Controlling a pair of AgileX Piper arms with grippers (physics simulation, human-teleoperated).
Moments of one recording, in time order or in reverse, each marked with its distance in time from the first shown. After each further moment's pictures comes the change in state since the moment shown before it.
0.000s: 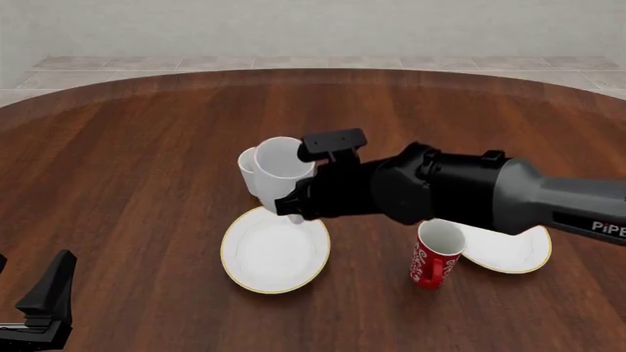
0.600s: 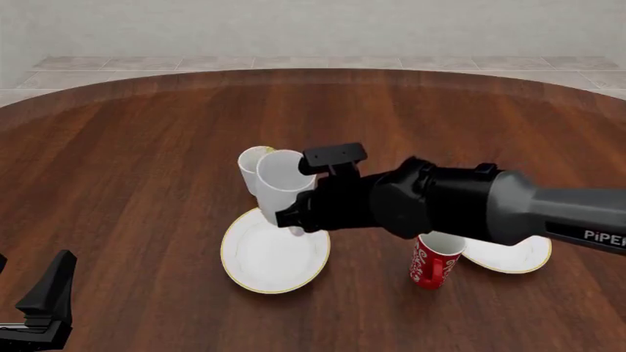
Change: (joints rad) left arm 0.000 0.000 0.000 0.000 0.000; right arm 0.011 0.009 0.051 -0.037 0.037
